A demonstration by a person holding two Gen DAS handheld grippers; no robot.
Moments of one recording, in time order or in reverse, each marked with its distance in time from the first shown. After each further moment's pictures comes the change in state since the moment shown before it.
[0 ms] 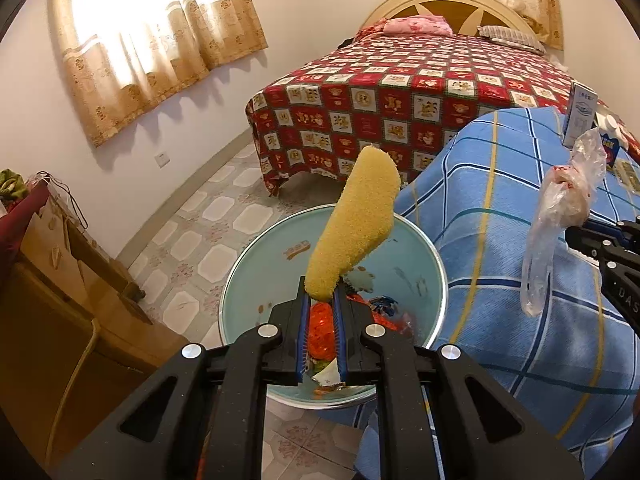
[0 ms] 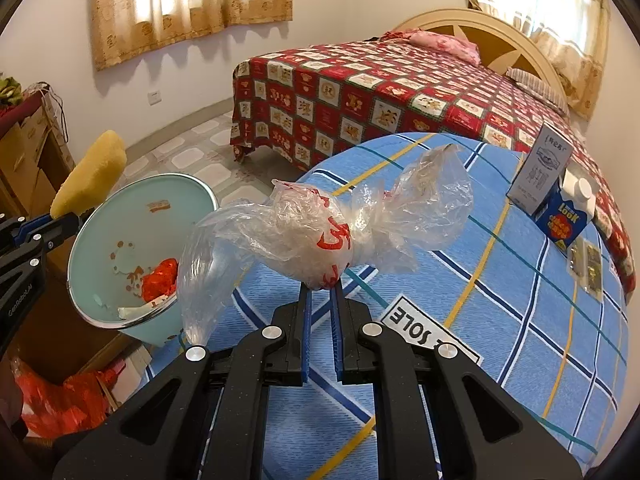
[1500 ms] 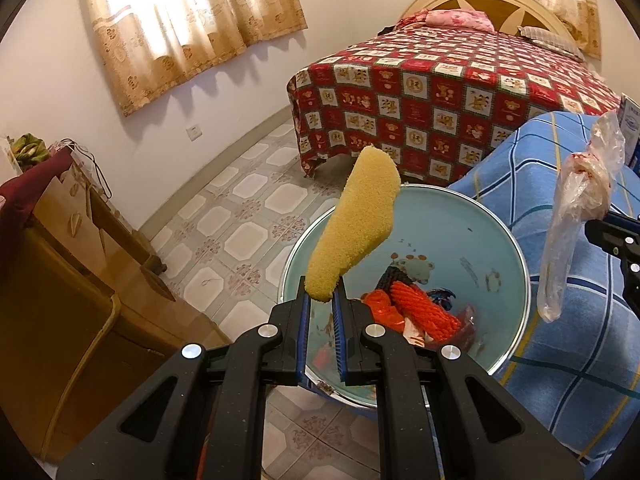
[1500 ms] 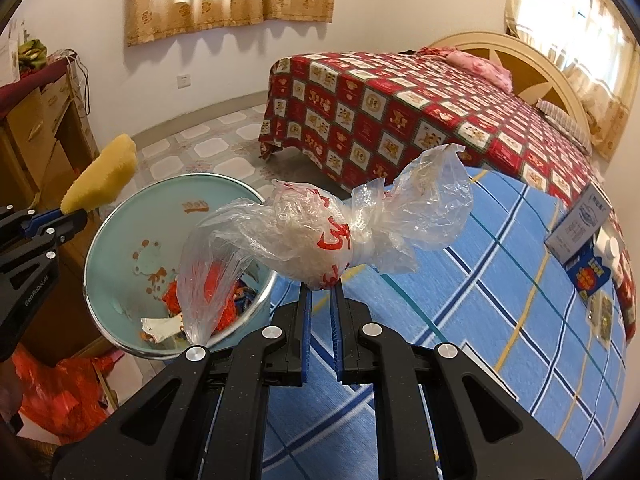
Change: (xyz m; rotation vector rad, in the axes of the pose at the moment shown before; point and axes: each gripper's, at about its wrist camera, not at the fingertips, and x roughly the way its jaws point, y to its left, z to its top) left arm 0.031 0.052 -0.009 -0.087 0.058 0.095; right arm 0.020 0.062 0.027 -0.135 -0.010 0.034
